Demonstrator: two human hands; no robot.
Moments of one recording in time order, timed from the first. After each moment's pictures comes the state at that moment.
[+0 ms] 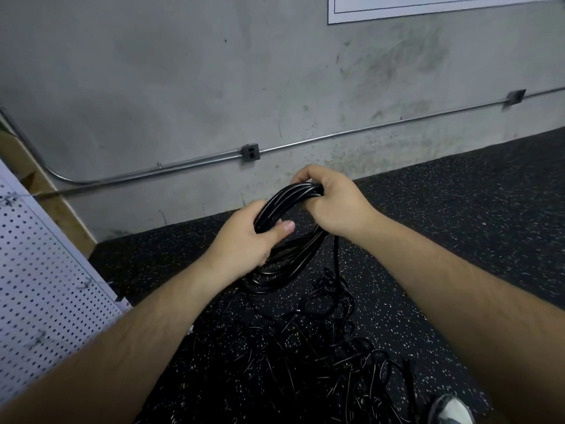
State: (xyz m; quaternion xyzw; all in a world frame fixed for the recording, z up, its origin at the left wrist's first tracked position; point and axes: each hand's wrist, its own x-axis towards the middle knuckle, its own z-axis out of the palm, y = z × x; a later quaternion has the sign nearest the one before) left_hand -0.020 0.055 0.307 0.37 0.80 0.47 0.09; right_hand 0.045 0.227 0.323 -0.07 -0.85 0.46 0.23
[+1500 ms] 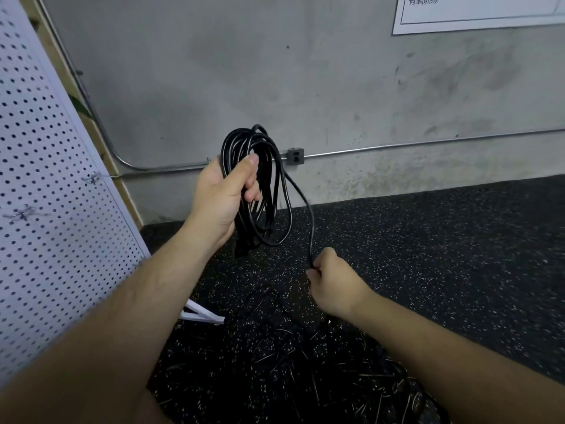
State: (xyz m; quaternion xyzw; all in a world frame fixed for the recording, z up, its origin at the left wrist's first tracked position) left_hand -0.093 -0.015 0.345 0.26 0.57 0.77 0.00; right_hand 0.019 0.142 0.237 -0.14 -0.92 0.36 0.03
